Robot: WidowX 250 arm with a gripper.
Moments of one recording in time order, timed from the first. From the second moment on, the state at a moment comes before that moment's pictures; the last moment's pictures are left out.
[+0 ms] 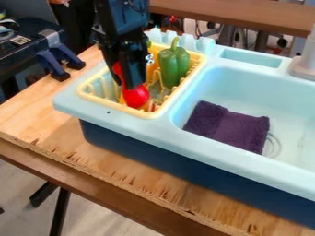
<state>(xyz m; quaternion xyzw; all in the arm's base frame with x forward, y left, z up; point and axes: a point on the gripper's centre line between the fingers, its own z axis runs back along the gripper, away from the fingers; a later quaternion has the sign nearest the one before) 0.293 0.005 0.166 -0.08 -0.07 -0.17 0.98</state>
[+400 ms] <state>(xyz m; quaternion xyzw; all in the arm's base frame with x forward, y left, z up) 0.292 0.003 0.181 -0.07 -0.09 -0.16 0.98</state>
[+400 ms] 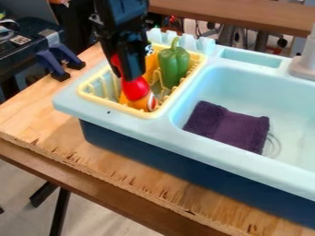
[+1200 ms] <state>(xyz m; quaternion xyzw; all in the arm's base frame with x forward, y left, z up) 0.330 -0.123 0.222 -0.06 -0.05 -0.29 0.96</state>
